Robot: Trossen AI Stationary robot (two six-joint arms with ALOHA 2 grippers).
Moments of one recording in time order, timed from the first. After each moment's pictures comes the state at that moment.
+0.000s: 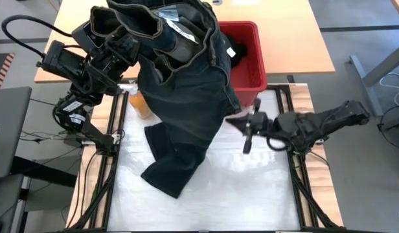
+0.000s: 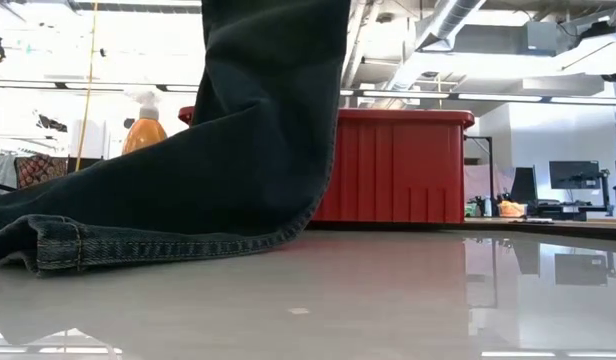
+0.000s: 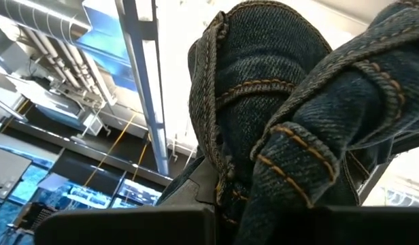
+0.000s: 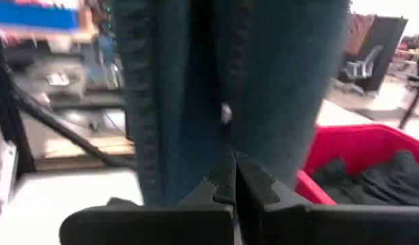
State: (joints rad) left arm -0.04 1.58 2.30 0.22 -0.18 -0.25; right arm 0.31 1.10 1.08 0.00 0.61 -0.06
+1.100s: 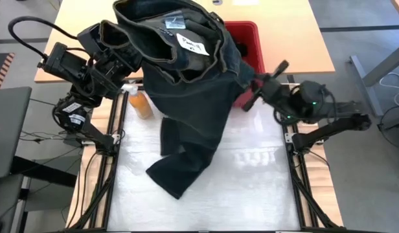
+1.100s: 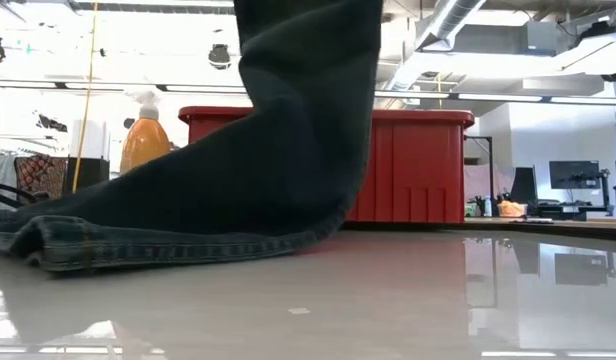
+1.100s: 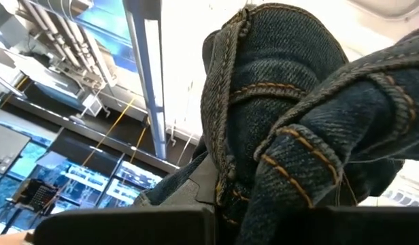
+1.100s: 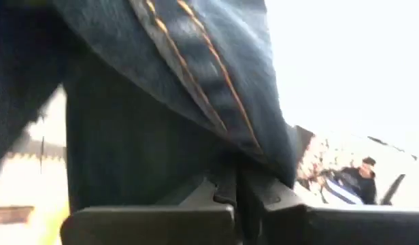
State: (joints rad) left arm -0.08 1.57 2.29 0.16 -0.21 -0.29; right arm 0.07 1.10 1.34 0.09 0.81 -0.70
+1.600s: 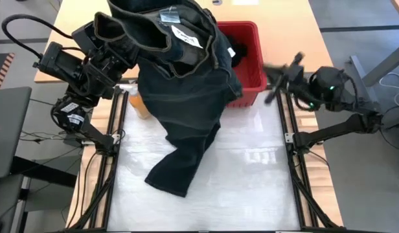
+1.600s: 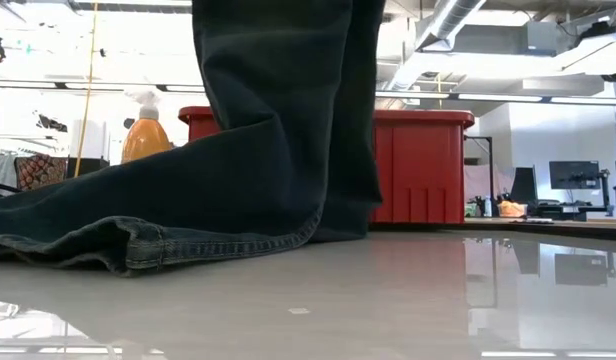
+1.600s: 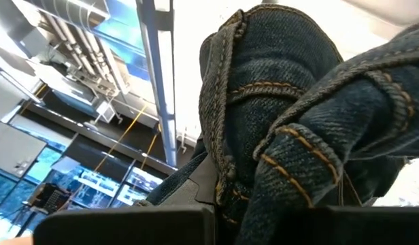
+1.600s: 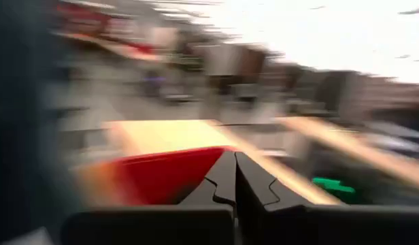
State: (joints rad) left arm -0.08 1.57 2.29 0.17 -0.27 -0.27; right arm 0.00 0.95 1.34 -0.34 0.56 -0.28
